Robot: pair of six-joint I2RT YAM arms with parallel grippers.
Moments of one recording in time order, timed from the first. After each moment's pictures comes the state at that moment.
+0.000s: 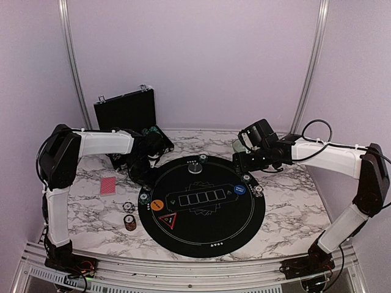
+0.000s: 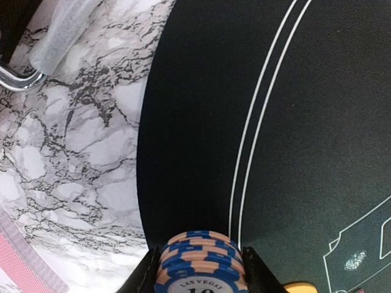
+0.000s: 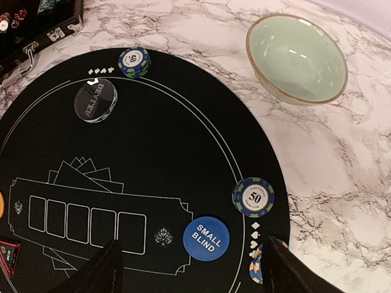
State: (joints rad) left arm -0.62 2.06 1.53 -0.89 -0.09 -0.33; right arm 0.62 1.56 1.14 -0.47 0.17 0.31
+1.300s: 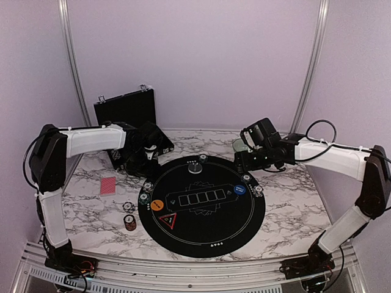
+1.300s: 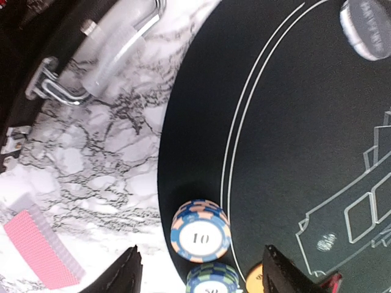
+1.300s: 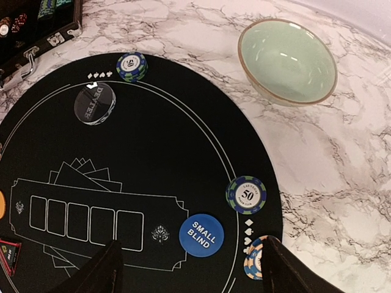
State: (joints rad) left arm -0.62 1.97 1.52 -0.89 -0.10 -0.33; right arm 0.62 1.53 1.14 -0.49 0.18 0.31
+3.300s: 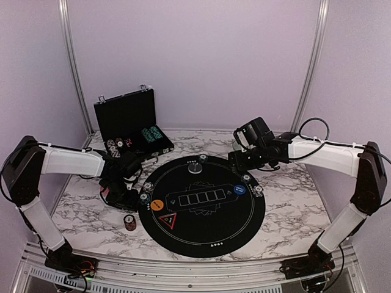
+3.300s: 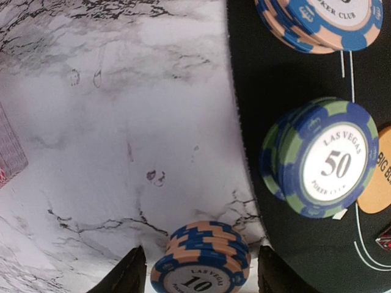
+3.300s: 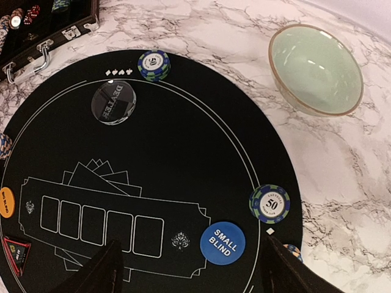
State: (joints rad) left arm -0.62 1.69 0.97 -0.75 -0.02 -0.43; right arm 0.65 1.59 1.19 -0.48 0.15 0.31
